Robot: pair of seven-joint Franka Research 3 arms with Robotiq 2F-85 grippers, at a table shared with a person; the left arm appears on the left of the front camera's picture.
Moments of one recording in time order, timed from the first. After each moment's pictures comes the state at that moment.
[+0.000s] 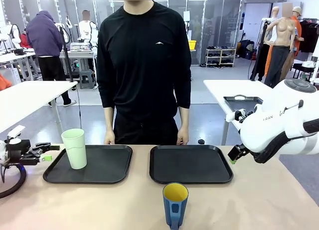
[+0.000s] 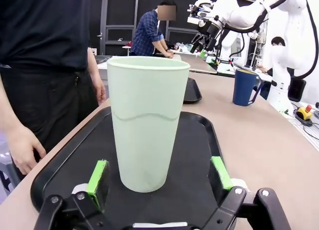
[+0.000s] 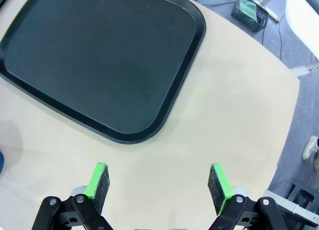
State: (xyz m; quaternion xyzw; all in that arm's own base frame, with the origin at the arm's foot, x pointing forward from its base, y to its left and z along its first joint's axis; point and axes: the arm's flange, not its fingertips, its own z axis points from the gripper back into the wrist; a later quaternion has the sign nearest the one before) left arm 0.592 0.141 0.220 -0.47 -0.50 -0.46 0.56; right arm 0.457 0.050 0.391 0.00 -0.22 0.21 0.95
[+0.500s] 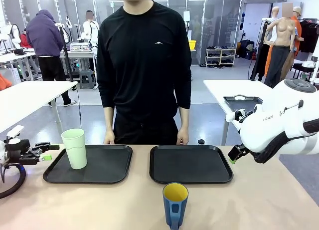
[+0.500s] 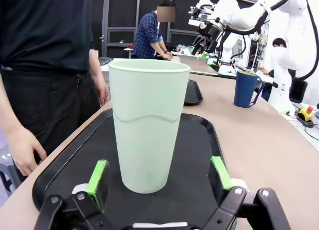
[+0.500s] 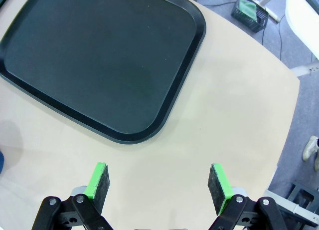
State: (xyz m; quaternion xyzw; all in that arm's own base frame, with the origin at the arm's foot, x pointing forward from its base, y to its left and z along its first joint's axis) left arm 0.592 0.141 0.219 -0.47 -0.51 -0.46 0.55; right arm 0.457 0.050 0.391 0.00 -0.22 0.21 0.95
